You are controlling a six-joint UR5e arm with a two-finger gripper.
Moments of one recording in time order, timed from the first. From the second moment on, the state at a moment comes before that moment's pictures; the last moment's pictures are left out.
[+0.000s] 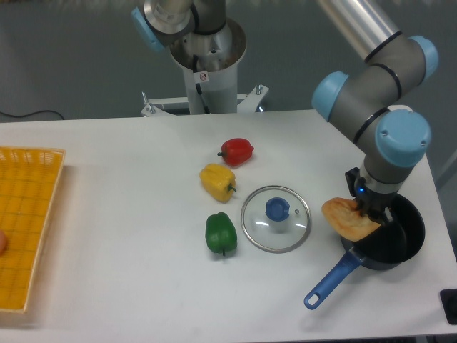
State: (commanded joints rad) arm 2.76 -2.15 -1.29 -1.25 1.62 1.75
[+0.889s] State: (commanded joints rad) arm 2.79 -2.23 -1.20 -1.24 1.62 1.73
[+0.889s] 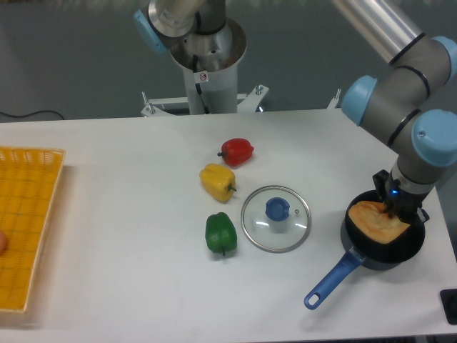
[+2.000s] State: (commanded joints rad) arm 2.79 -2.27 -1.22 -1.21 1.63 1.70
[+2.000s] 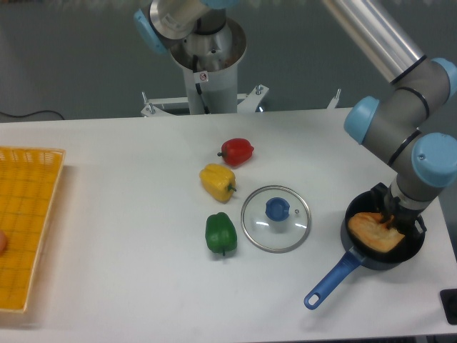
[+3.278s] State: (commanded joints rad) arm 2.72 -1.98 -1.46 -1.28 1.60 1.70
